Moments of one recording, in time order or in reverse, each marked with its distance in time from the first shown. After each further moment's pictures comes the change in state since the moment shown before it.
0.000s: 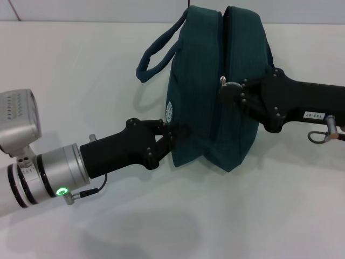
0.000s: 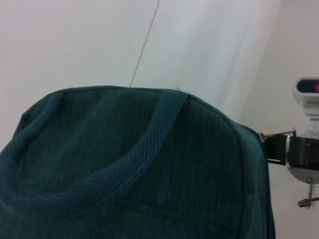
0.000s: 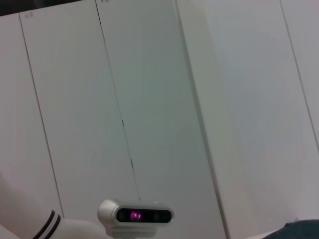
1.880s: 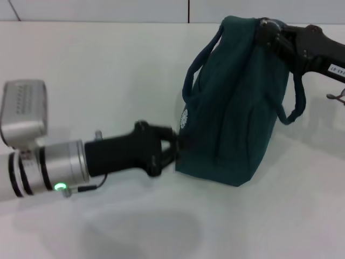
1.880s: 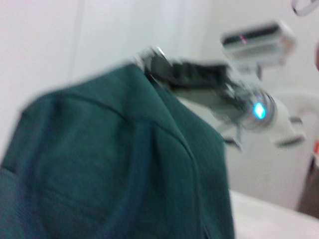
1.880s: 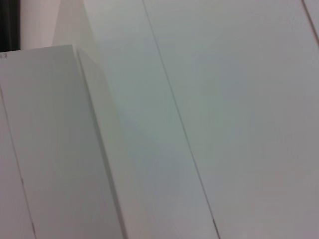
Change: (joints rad) left arm -0.006 0.023 0.177 0.099 -0.026 0.006 -0.022; right arm -0.035 -0.003 0.102 0.007 0.142 0.136 0.037
